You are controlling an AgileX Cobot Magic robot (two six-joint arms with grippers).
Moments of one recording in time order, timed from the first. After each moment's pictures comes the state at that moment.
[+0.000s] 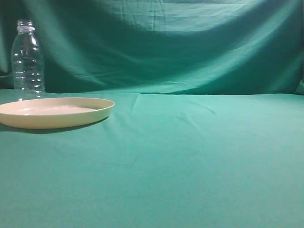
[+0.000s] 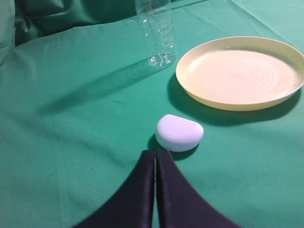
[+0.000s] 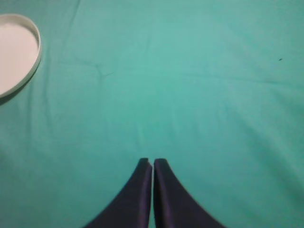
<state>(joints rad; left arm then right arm) 0.00 -0.02 0.02 -0.05 0.35 0.33 0.20 0.80 -0.73 0.16 0.80 -0.05</state>
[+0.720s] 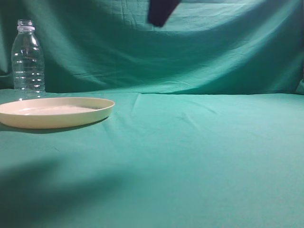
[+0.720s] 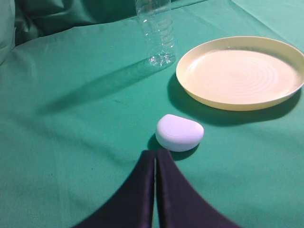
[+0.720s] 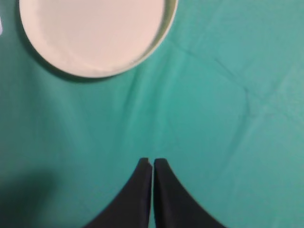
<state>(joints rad) 0.00 -0.02 0.02 -0.05 0.35 0.33 0.66 1.62 -1.31 0.15 0.90 -0.02</state>
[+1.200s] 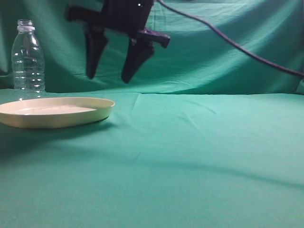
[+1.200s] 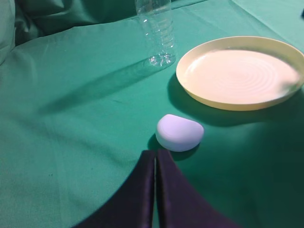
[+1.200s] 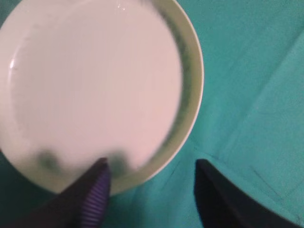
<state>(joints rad) 0.00 -0.02 0.02 -0.05 0.35 0.33 0.69 2.09 -1.75 0.18 0.88 -0.02</state>
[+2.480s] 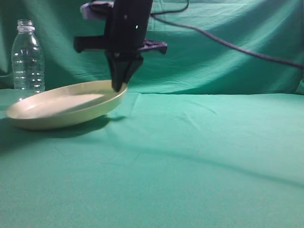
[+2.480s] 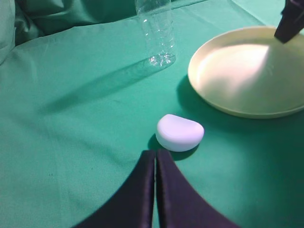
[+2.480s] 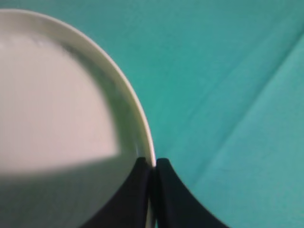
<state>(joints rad) 0.00 -0.02 0.02 -0.05 0.35 0.33 0.69 2.29 -1.93 0.00 0.80 0.03</state>
